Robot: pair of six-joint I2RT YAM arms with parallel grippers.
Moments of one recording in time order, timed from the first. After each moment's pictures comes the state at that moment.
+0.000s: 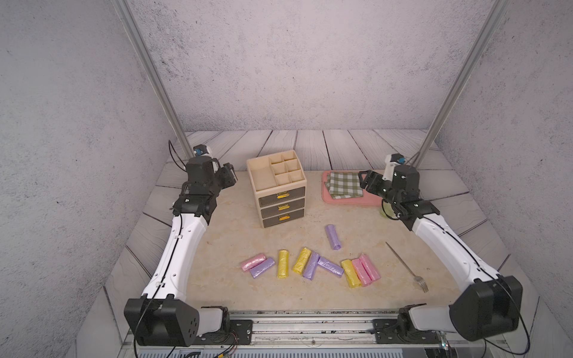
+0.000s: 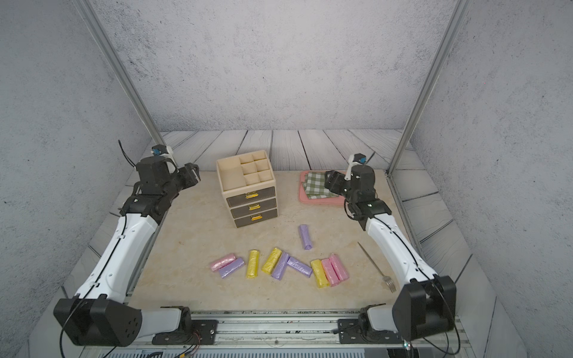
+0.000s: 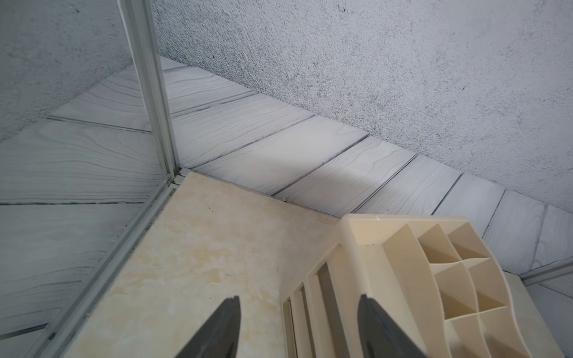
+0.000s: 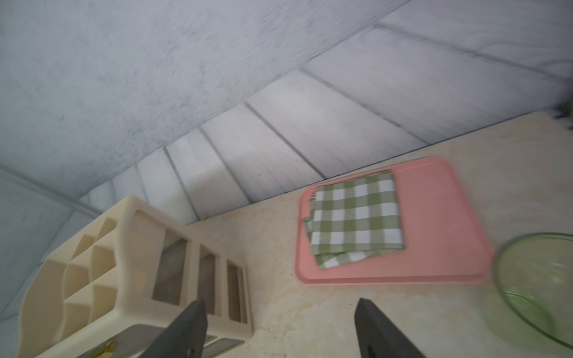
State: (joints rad) left arm -0.07 1.35 1.43 -0.48 -0.01 -0.36; right arm 0.27 1.43 1.29 -0.25 -0.13 0.49
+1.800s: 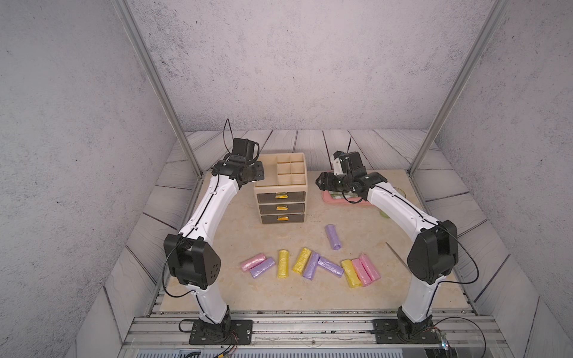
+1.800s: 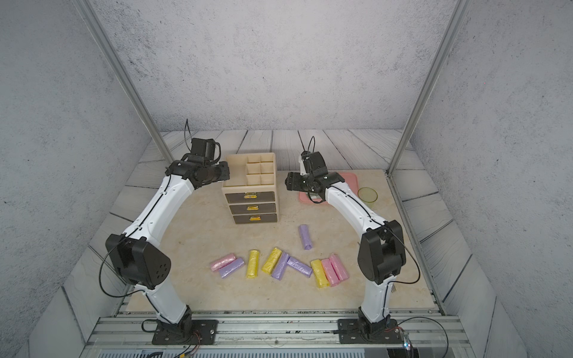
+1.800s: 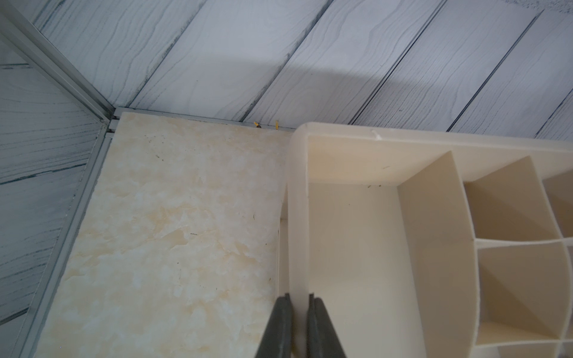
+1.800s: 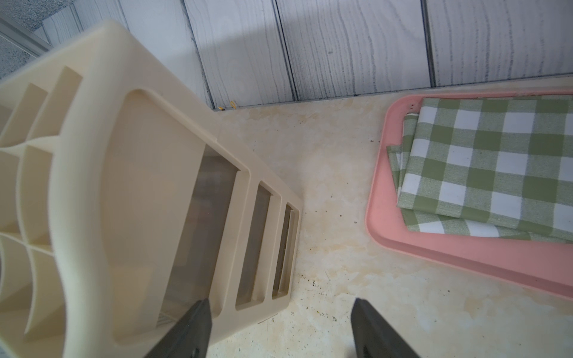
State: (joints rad) left arm -0.27 1.77 1.85 -0.83 -0.10 -0.30; right arm 0.46 1.84 1.70 -0.55 -0.17 0.41
